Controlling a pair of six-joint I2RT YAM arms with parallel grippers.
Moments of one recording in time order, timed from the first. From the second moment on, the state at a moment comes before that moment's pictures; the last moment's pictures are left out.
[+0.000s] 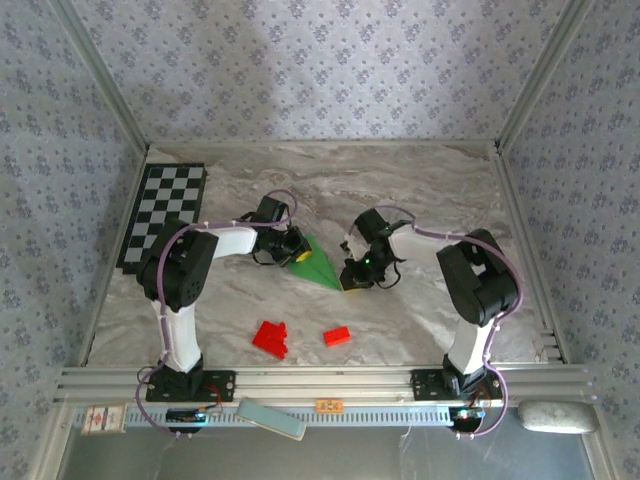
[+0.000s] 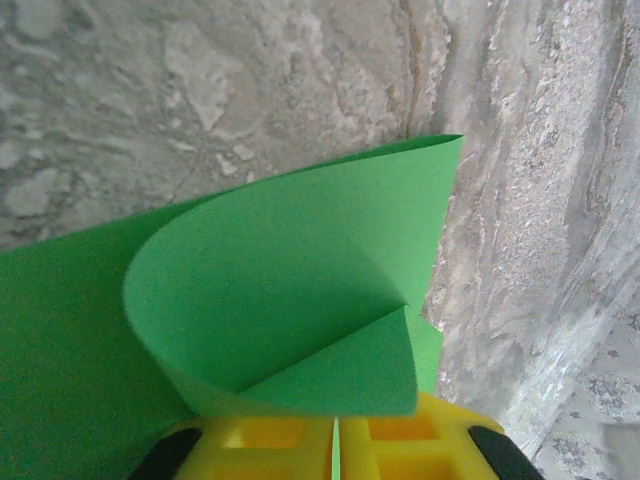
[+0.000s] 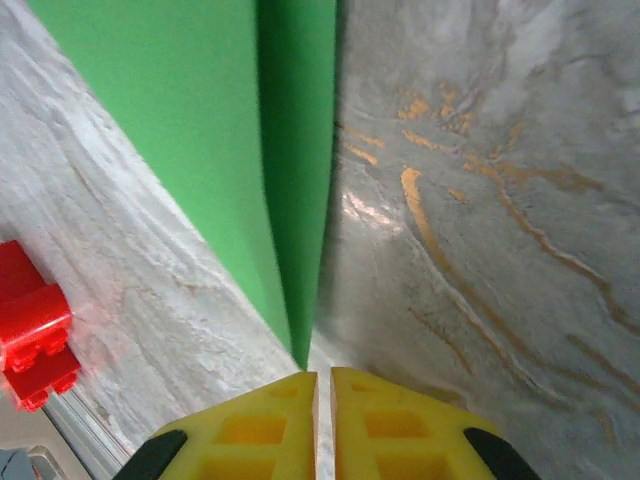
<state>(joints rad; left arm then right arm) -0.49 1.94 1.06 -0.15 0.50 -1.03 0.53 1.78 1.02 -0.61 -0.56 0.24</state>
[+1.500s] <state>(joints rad) -0.57 1.84 0.99 -0.09 0.50 -0.92 0.56 1.94 1.15 -0.50 -0.58 0.30</state>
